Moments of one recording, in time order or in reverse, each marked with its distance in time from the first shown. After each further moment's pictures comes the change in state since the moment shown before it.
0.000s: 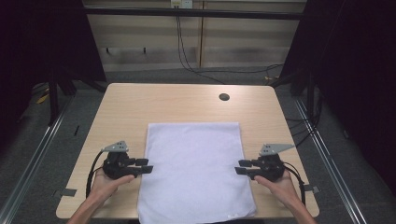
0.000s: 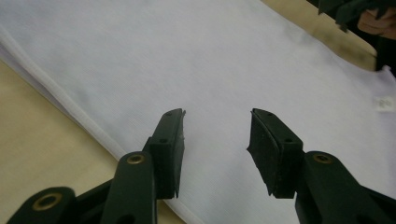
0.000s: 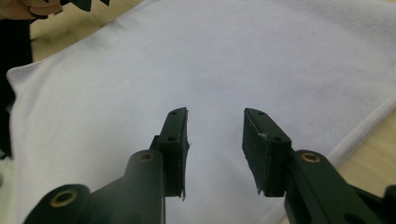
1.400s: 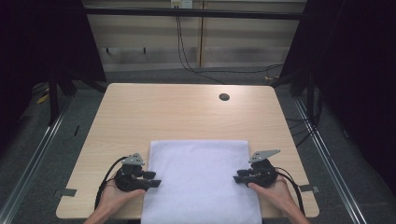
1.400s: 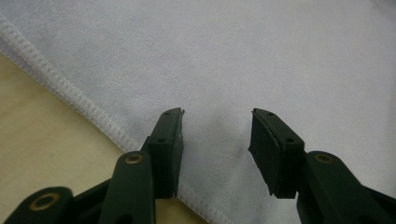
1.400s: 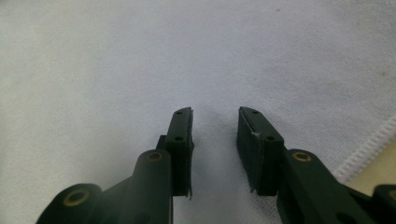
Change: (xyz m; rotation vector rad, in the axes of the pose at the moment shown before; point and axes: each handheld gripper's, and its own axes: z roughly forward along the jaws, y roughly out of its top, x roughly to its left) left arm -0.044 -0.027 0.020 0.189 0.008 0.055; right arm 0.011 -0.025 0.017 0.202 -0.072 0.007
